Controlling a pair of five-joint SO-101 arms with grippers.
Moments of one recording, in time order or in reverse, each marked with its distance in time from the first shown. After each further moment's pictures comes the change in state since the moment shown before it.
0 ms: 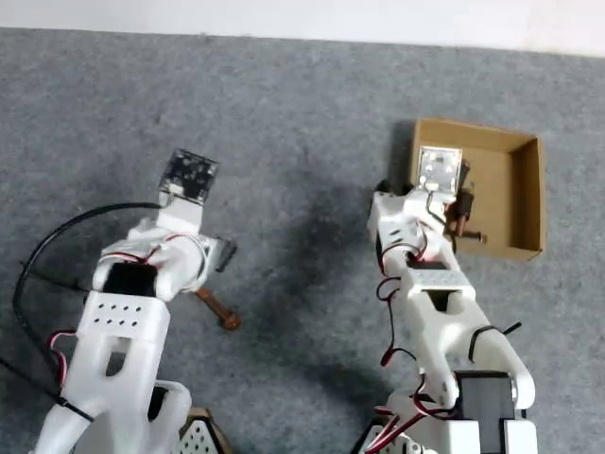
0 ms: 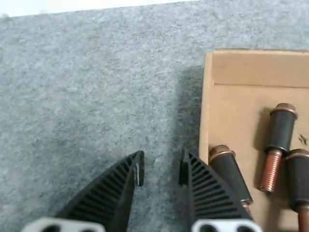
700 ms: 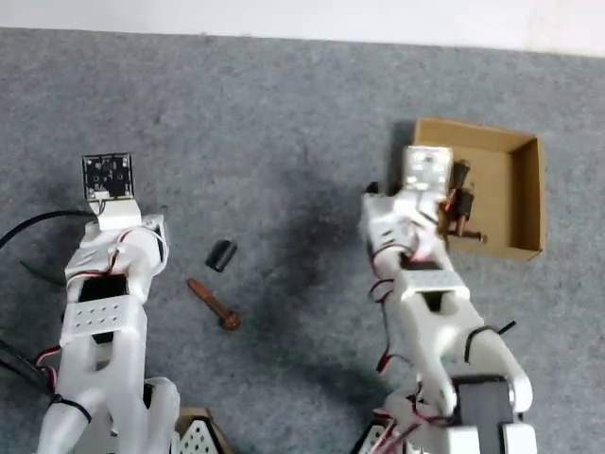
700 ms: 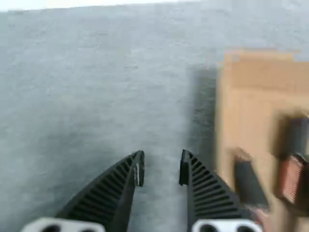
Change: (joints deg) left arm -15.6 4.5 9.1 -26.3 10.2; right arm -5.5 -3.1 0.2 1.8 3.9
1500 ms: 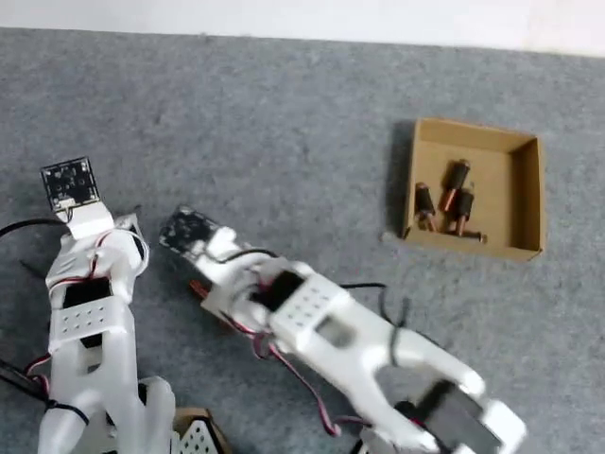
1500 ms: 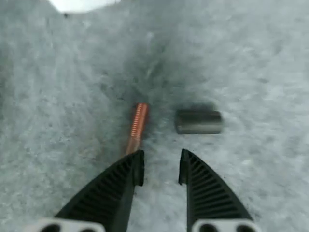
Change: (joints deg) left arm -6.6 0.1 0.4 -0.8 5.5; right arm -43.3 6.2 -23.6 45.2 13.9
